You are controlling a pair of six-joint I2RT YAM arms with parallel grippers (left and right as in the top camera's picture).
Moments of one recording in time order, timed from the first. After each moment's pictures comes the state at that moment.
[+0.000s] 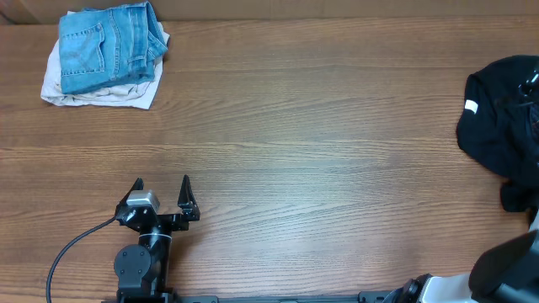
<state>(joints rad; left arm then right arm) 0.00 0.01 0.01 -0.08 0.01 -0.20 -0.55 1.63 1.50 -0.55 0.17 -0.01</state>
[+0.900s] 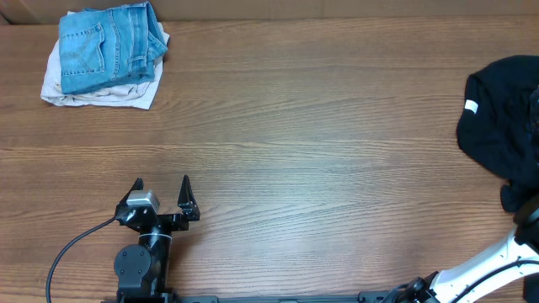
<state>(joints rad) 0.00 0.01 0.01 -0.08 0.01 -0.20 -0.81 2.13 1.54 -0.24 0.17 -0.22</state>
